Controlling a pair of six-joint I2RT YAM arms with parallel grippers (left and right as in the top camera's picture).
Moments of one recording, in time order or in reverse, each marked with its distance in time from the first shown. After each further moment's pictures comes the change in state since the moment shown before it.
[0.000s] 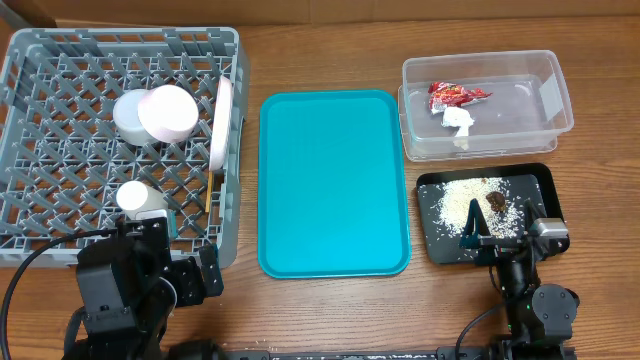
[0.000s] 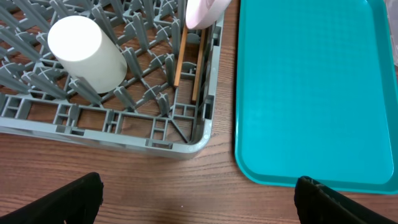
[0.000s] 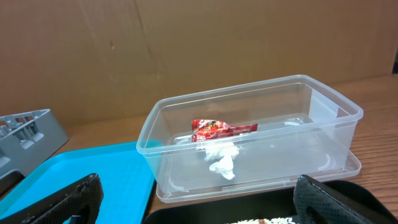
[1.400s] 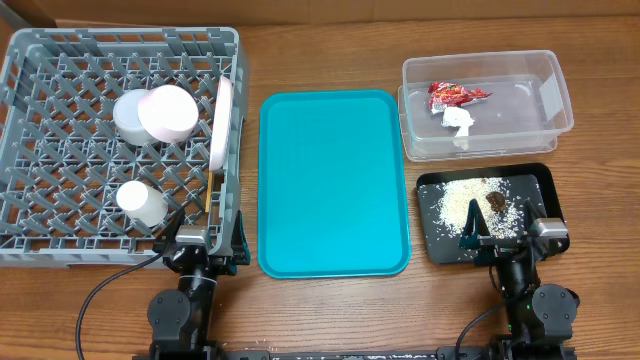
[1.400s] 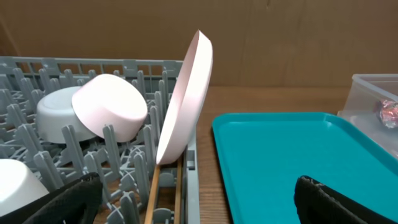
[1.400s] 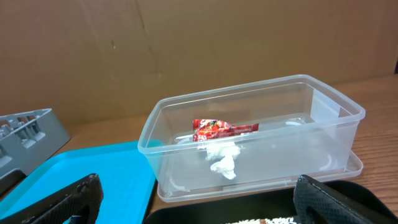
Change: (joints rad) left arm -0.157 -0.607 -0.970 1.170 -0.058 0.000; right arm -0.001 0.000 0.000 0.000 -0.006 0.000
